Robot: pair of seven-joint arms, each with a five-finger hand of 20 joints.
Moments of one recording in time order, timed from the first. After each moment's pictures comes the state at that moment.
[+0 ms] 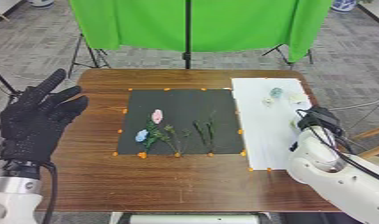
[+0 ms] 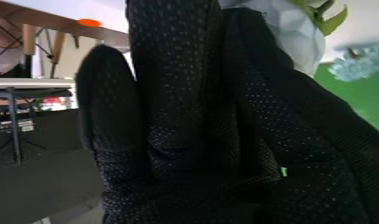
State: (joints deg) left arm 138.5 -48.1 -106.8 -138.3 26.1 14.8 21.4; right arm -66.6 -34.1 36.9 -99.9 -116.4 14.7 71.7
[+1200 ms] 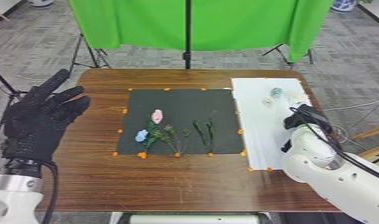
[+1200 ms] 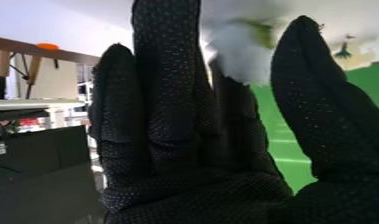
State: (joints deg) left arm 137.4 -48.3 -106.5 -137.9 26.4 14.5 19.8; right arm -65.8 -35.0 37.7 -102.7 -111.2 10.5 69.6
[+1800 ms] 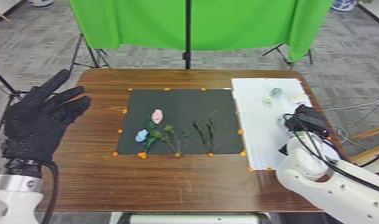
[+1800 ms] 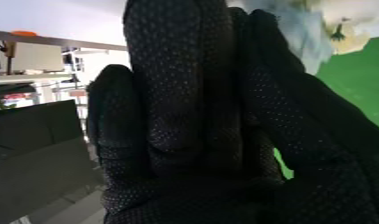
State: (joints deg) left arm 137.3 -48.3 -106.6 -137.8 26.5 14.2 19.6; right arm -63.8 -34.7 29.9 -101.2 -120.6 20.6 71.0
